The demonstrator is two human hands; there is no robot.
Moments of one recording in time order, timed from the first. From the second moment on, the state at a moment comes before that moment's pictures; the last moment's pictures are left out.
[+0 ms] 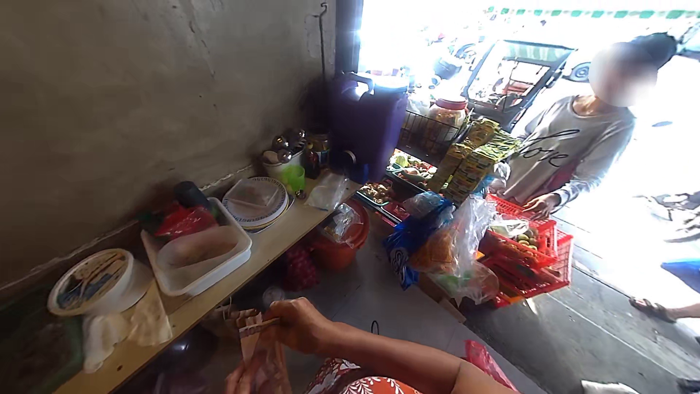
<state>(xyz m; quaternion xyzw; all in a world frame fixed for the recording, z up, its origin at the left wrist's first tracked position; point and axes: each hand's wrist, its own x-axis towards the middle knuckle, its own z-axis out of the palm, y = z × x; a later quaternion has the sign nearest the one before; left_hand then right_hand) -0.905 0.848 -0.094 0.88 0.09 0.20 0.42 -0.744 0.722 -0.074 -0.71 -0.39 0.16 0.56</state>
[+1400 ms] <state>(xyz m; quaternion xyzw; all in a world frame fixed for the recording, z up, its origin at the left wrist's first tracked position) -0.999 1.196 -0.115 0.78 0.43 0.28 0.36 -0.572 0.978 -0.073 -0.90 -0.32 -0.01 0.31</state>
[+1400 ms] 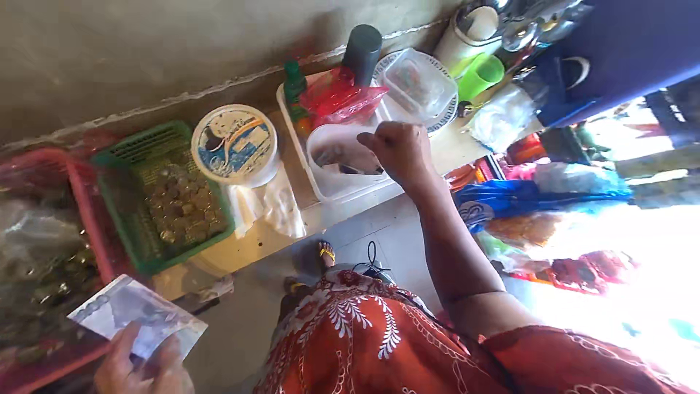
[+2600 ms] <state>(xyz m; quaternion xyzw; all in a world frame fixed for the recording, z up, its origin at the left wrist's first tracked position) -1.008 1.354 -0.103 0.75 0.42 0.34 0.38 -0.586 1.061 -0.073 -0.92 -0.32 0.19 0.12</state>
